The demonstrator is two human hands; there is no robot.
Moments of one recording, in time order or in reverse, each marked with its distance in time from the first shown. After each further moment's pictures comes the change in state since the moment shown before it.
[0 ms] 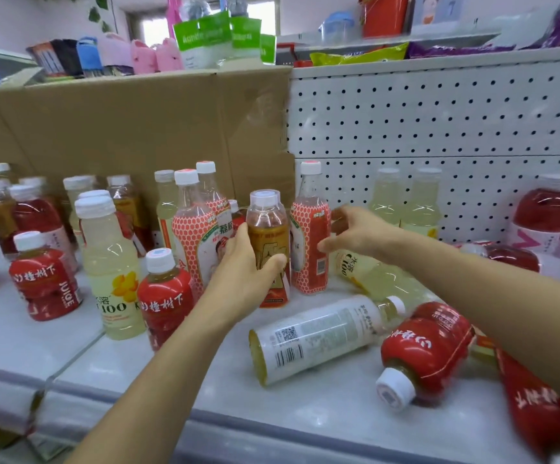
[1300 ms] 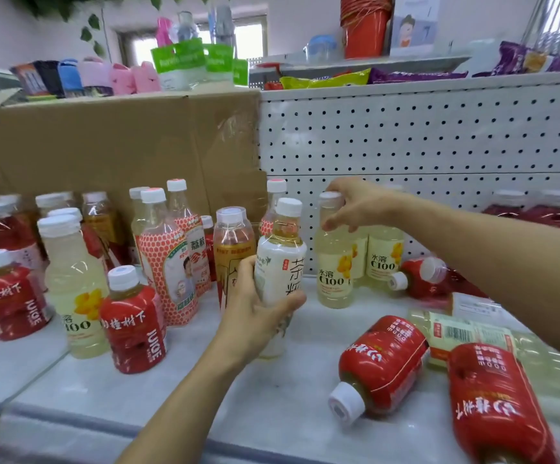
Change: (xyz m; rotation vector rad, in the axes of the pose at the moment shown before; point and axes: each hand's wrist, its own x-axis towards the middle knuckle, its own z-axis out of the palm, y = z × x) left_hand -0.022 0.015 0.060 -0.359 0.032 0.080; right_hand 0.006 -0.010 -0.084 -0.309 0.043 -0.170
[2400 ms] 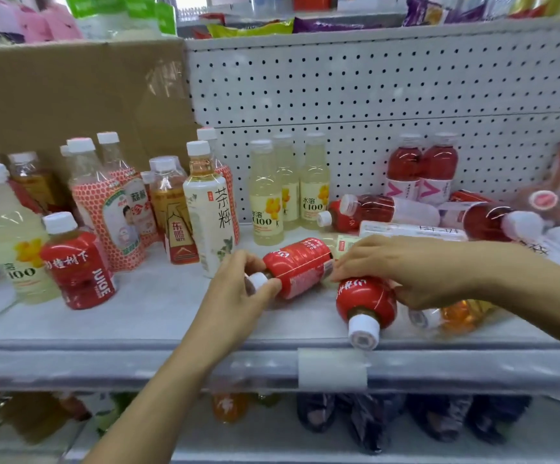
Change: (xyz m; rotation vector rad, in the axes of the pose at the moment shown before) left_hand -0.098 0.034 0.050 0.362 -0.132 0.019; right_hand -0.245 0.048 0.003 -0.654 -0.396 -0.215
